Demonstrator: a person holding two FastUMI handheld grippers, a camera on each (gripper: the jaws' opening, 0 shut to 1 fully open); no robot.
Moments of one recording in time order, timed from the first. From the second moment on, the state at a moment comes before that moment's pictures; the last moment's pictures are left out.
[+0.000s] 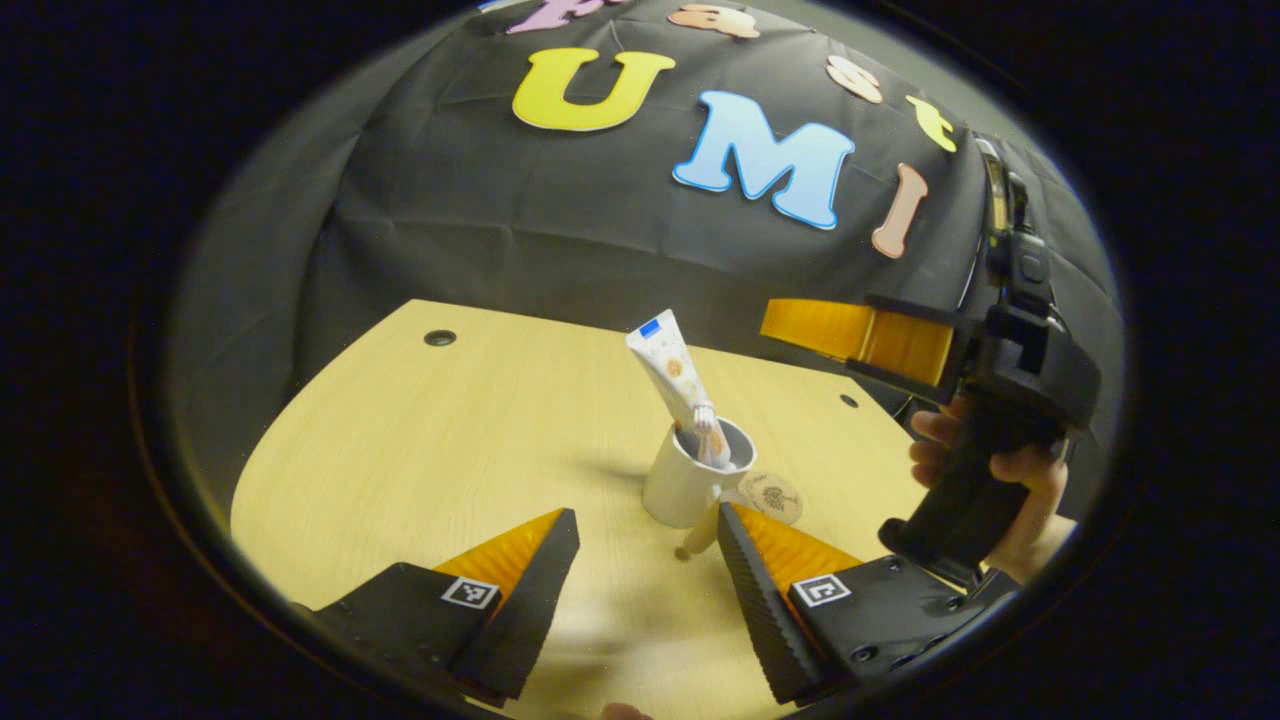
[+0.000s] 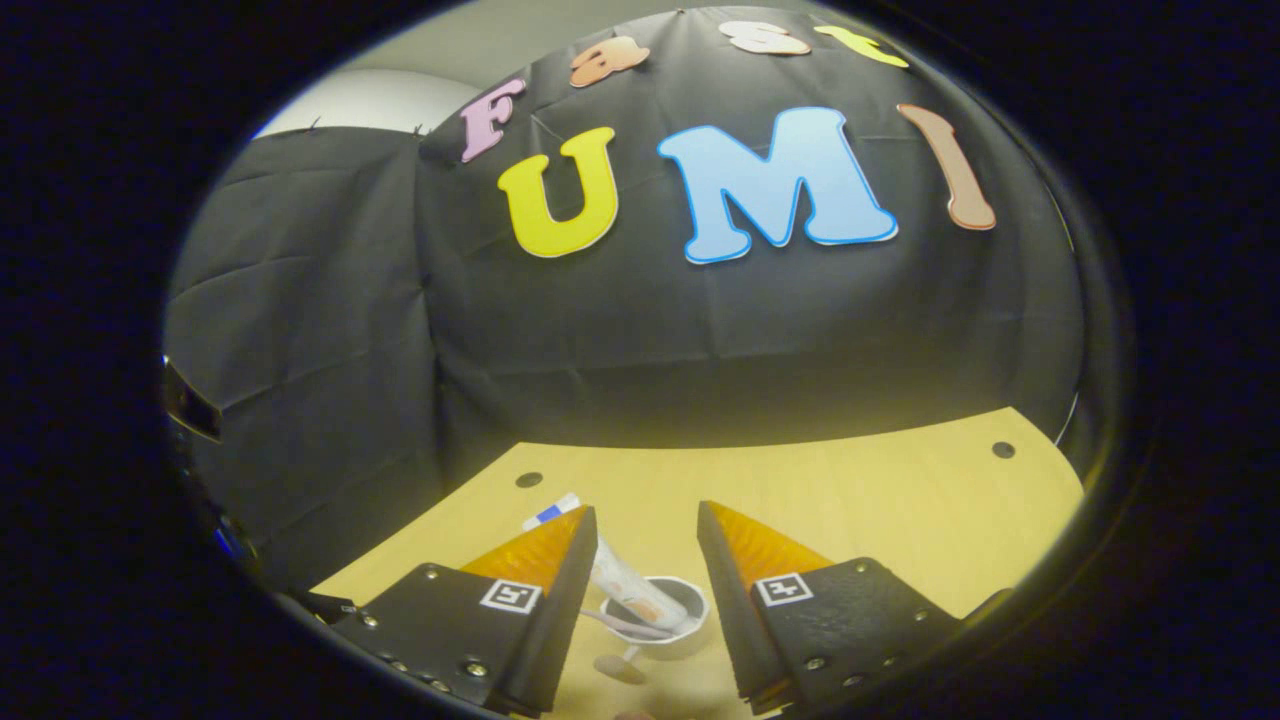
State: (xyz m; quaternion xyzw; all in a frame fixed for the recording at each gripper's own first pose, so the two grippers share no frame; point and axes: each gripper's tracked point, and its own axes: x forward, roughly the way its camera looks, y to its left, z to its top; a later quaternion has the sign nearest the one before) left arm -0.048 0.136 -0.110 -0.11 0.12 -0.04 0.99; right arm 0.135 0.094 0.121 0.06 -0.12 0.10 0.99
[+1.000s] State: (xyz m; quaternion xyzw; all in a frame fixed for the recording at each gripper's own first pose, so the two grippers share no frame) left arm 0.024 0.064 -0.149 -0.07 0.33 -0.07 0.94; right arm 0.072 -0.021 0.087 0.03 -0.06 0.01 1.00
